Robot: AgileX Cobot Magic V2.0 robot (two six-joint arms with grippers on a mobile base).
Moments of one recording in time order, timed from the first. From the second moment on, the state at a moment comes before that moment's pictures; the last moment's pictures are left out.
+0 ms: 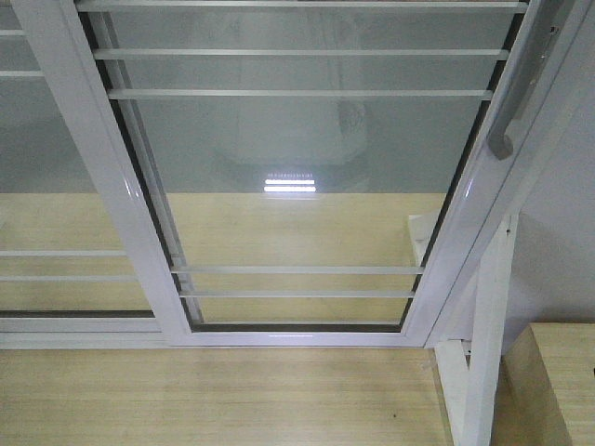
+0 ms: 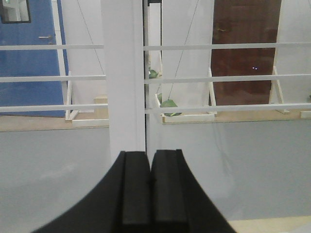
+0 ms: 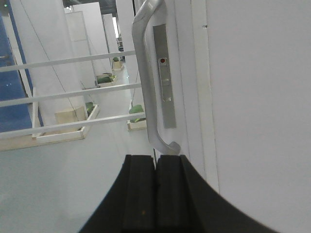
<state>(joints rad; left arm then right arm) -0.06 0.00 0.03 0.03 -0.01 -0.04 -0.08 -0.01 0.03 0.05 0.01 0.10</state>
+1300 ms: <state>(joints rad) -0.06 0.79 -0.67 0.03 0.16 -0.03 -0.08 0.83 -0.74 -0.11 0.16 0.09</state>
